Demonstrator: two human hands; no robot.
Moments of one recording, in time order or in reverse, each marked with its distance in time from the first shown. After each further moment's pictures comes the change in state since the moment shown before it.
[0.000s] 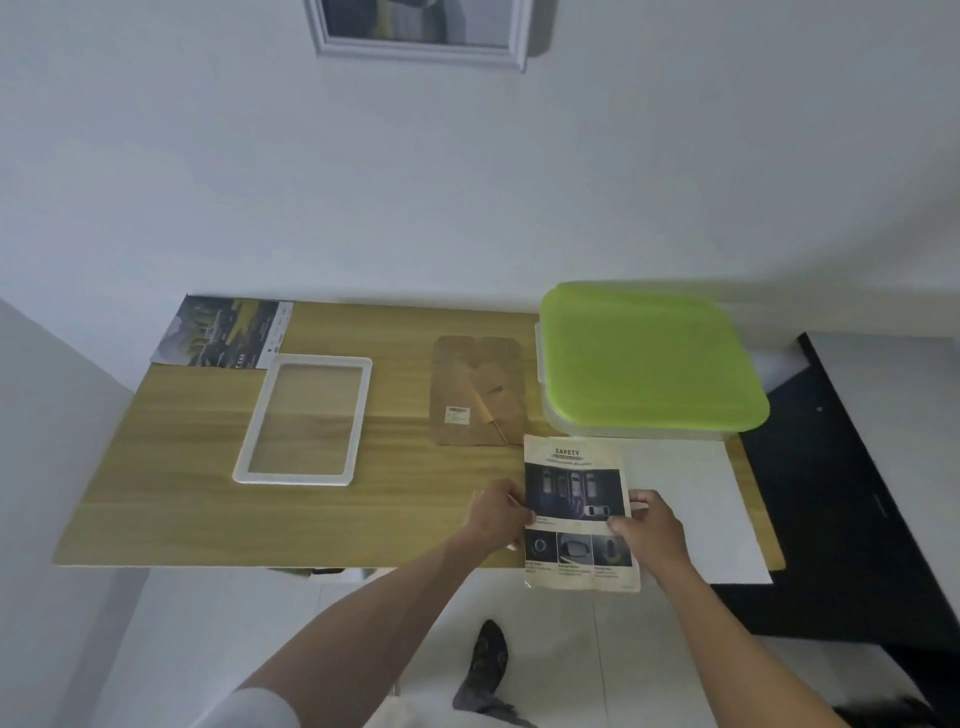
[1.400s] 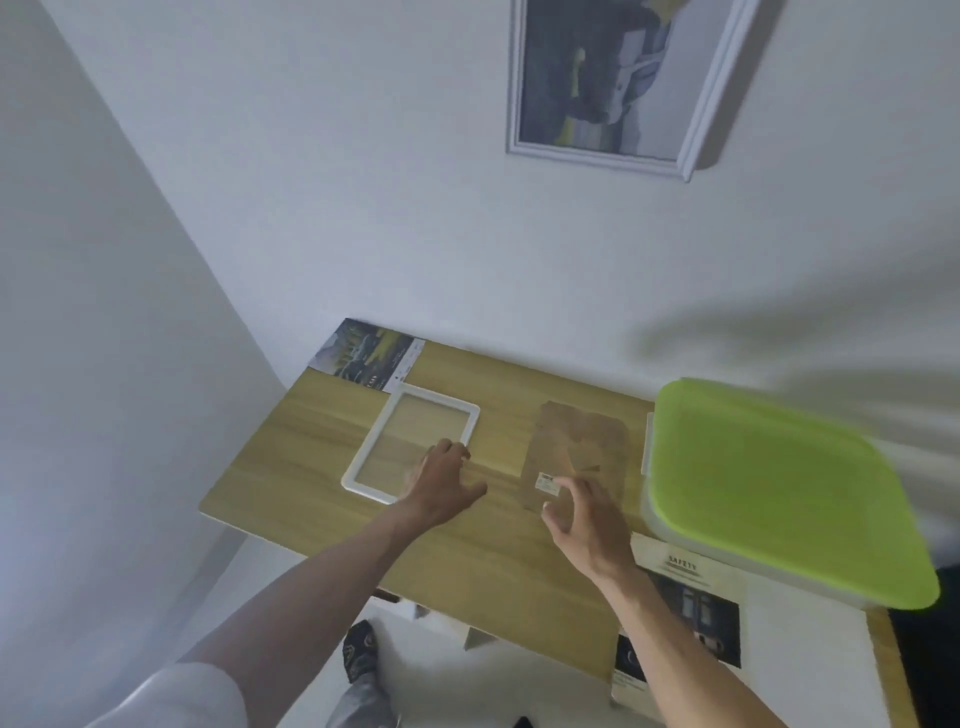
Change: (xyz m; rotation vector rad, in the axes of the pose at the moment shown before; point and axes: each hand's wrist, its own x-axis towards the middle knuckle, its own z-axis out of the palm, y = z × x) left_hand -0.023 -0.003 -0.177 0.520 0.601 0.195; right_hand 0.000 -0.141 0.110 -0.453 -0.065 -0.932
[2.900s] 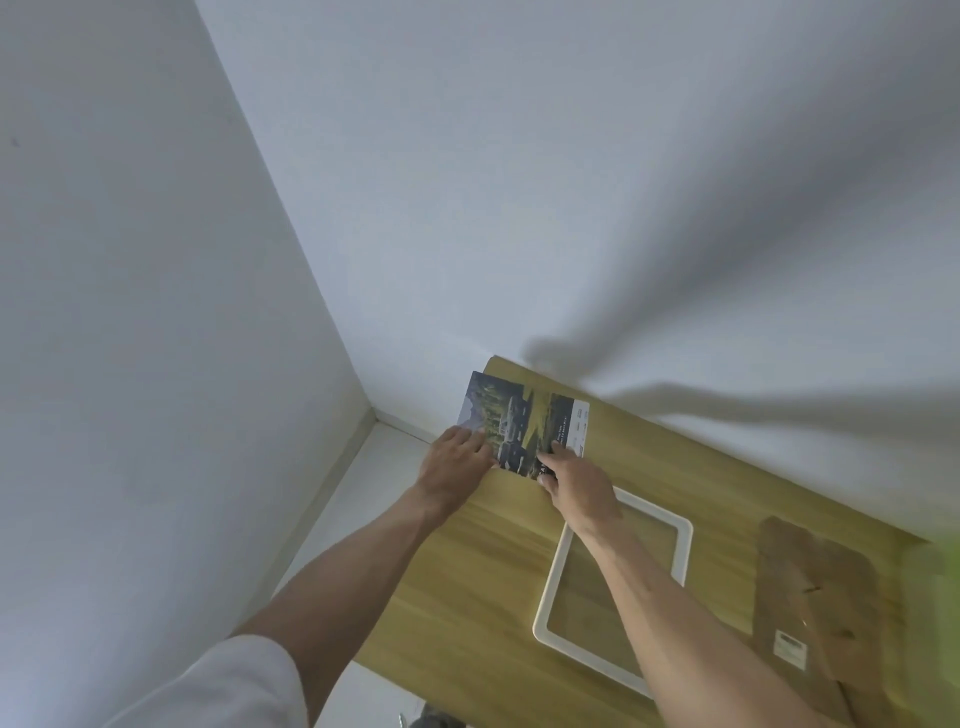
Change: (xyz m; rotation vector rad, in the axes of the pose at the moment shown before) left_hand 0.205 -0.308 -0.129 0.453 0.083 0.400; right_hand 0.280 -0.254 0.205 -0.289 -0.374 -0.076
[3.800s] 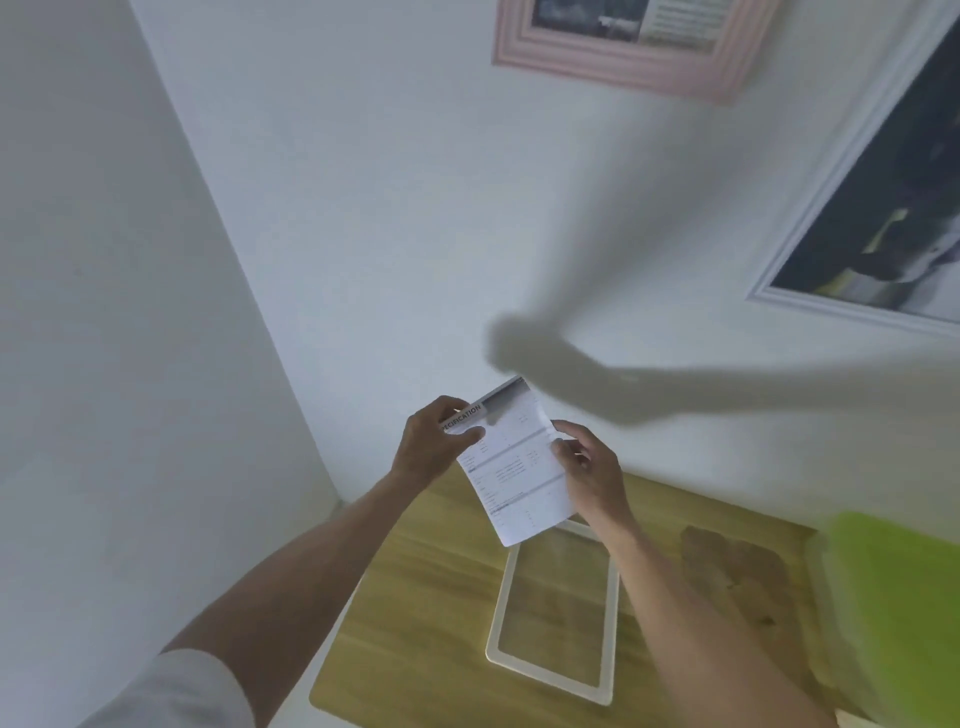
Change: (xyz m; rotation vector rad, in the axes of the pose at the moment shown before) left_hand 0.031 0.051 -0.142 -1.010 0.252 -0.423; right_hand -0.081 0.021 -0.114 1.022 0.491 0.114
